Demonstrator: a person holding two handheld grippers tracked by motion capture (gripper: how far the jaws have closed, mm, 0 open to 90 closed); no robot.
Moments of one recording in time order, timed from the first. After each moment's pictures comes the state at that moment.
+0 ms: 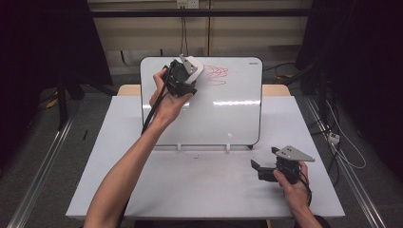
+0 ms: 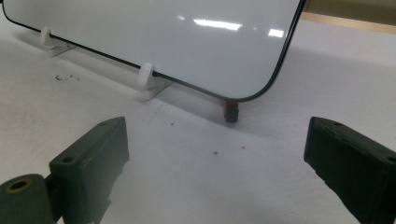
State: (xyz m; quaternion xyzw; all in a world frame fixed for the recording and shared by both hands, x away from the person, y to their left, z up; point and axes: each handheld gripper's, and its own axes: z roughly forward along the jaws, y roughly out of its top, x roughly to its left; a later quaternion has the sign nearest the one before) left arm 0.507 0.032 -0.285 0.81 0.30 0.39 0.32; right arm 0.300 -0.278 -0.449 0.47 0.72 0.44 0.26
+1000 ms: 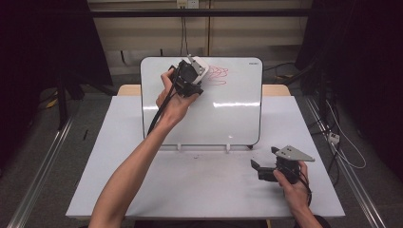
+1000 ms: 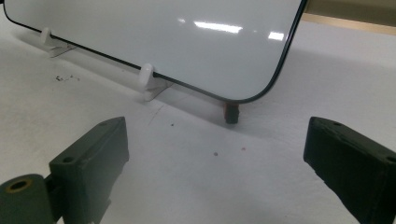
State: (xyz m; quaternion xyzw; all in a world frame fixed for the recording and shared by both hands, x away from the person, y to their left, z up) left arm 0.503 0.010 -0.288 0.81 0.29 0.40 0.31; right arm 0.301 -0.277 -0.449 0.47 0.72 0.44 0.26
